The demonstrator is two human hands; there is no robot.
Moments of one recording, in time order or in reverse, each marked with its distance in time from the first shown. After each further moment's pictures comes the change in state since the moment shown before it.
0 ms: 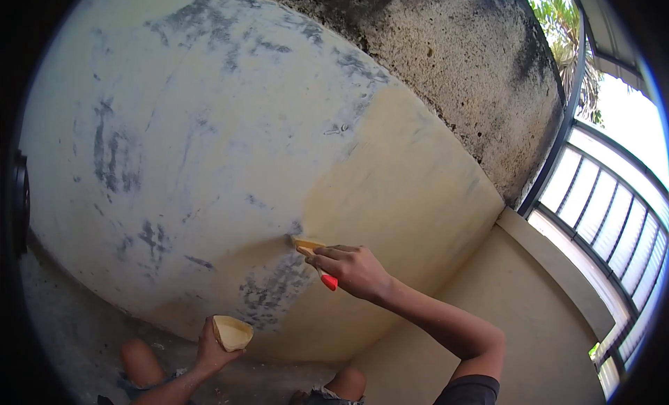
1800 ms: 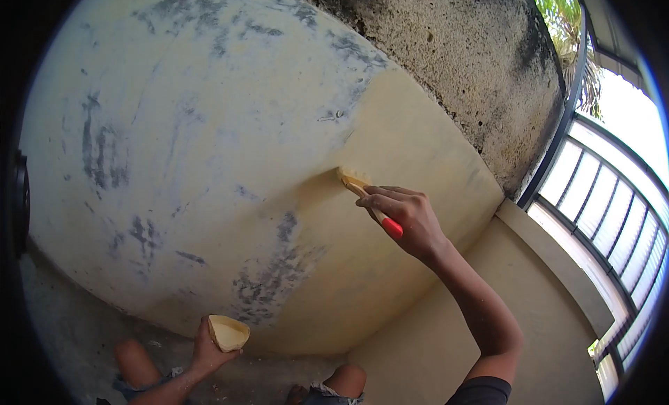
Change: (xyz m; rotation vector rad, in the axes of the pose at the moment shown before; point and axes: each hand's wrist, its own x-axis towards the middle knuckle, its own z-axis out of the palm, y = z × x) left_hand -0.005 -0.011 0.005 -0.006 -0.057 -0.025; right_hand 0.002 0.062 -0.073 0.156 0.053 0.277
